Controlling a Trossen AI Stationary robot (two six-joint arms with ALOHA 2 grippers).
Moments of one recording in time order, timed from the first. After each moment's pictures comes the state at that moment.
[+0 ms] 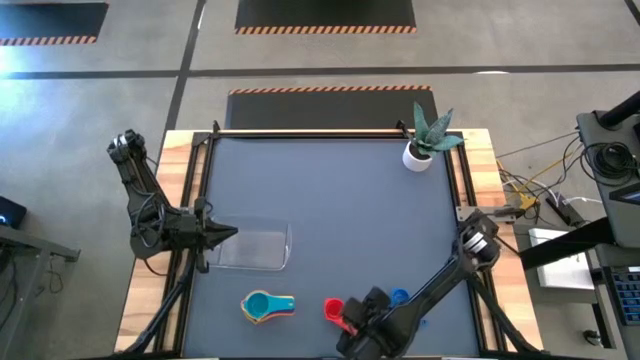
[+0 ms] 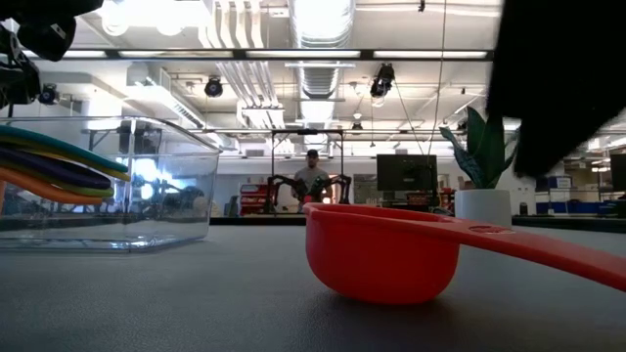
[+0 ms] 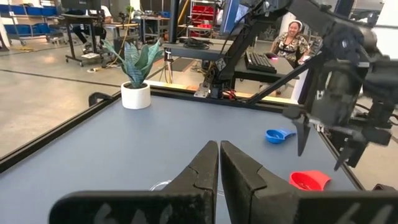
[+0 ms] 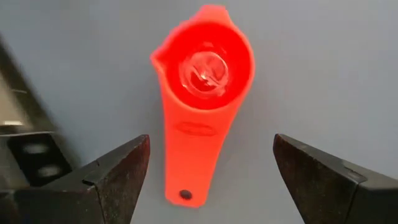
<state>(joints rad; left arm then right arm) -1.06 0.52 0.41 -0.16 -1.22 -0.38 0.71 2.17 1.80 -0.92 0.36 1.33</state>
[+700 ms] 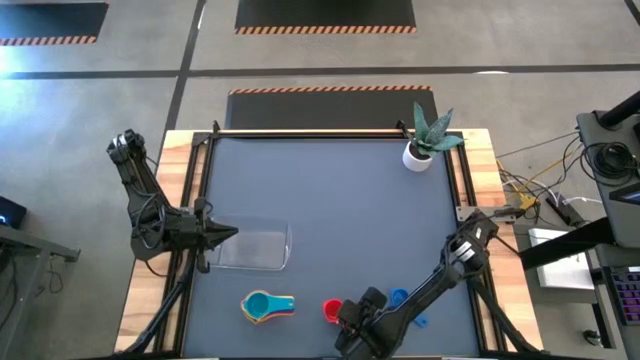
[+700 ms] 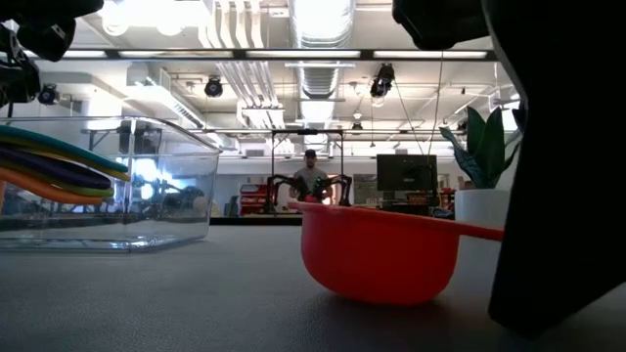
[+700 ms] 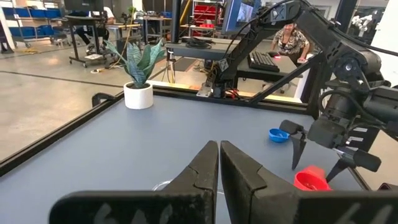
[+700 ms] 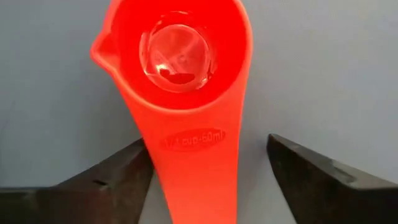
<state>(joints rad) -1.06 0.53 0.41 -0.16 -1.22 -0.38 0.70 2.30 1.81 -0.95 0.36 1.29</state>
